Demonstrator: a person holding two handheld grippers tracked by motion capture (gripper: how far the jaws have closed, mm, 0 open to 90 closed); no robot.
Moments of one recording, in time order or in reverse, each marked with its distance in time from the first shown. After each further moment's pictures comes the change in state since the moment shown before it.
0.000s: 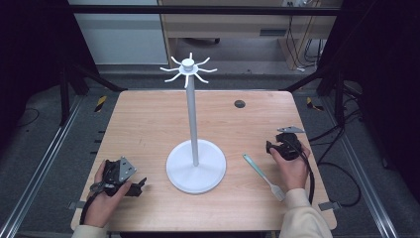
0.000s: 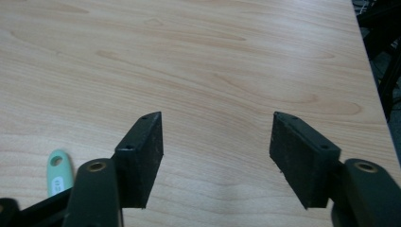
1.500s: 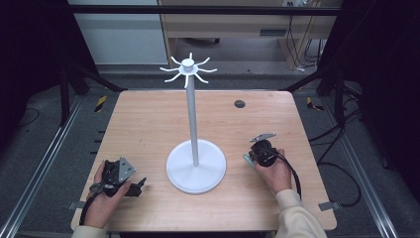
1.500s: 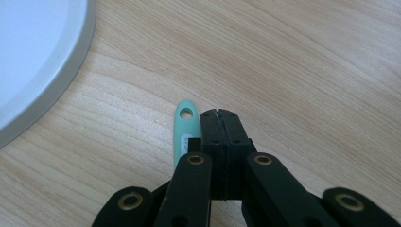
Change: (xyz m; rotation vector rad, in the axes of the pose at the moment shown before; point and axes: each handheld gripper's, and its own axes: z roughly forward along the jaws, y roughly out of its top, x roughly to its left) left arm 0.000 0.000 -0.002 0.001 0.007 -0.002; right arm 0.059 -0.010 0.021 0.142 0.242 -0.237
